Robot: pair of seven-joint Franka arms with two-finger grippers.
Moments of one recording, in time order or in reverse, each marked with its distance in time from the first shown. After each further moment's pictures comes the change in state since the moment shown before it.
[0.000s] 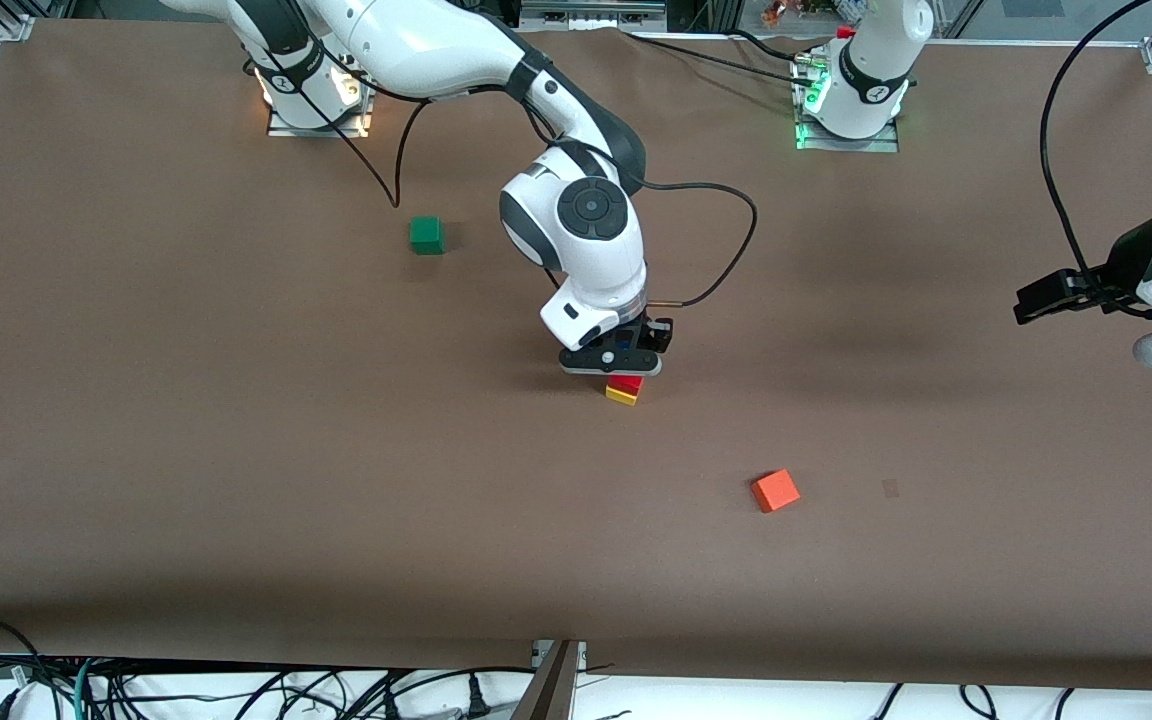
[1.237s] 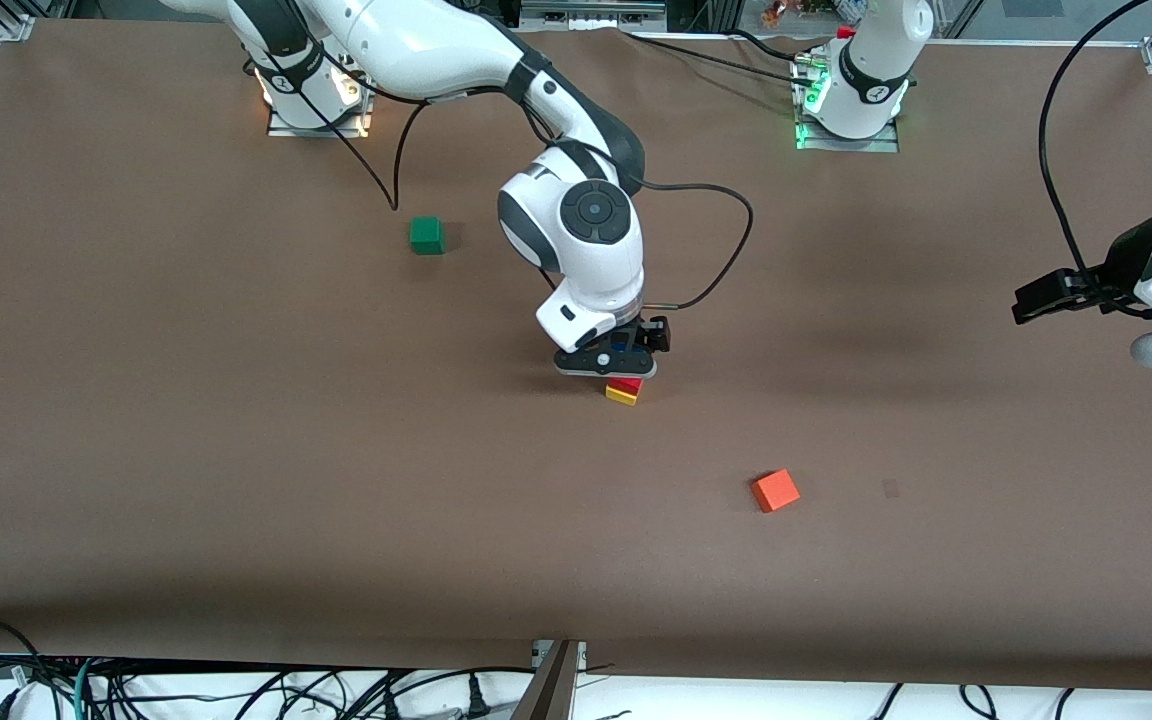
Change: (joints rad) left arm -0.001 0.000 -0.001 0.000 -0.001 0.000 0.001; right arm -0.019 -0.024 -0.011 0.044 -0.012 -0.118 0.004
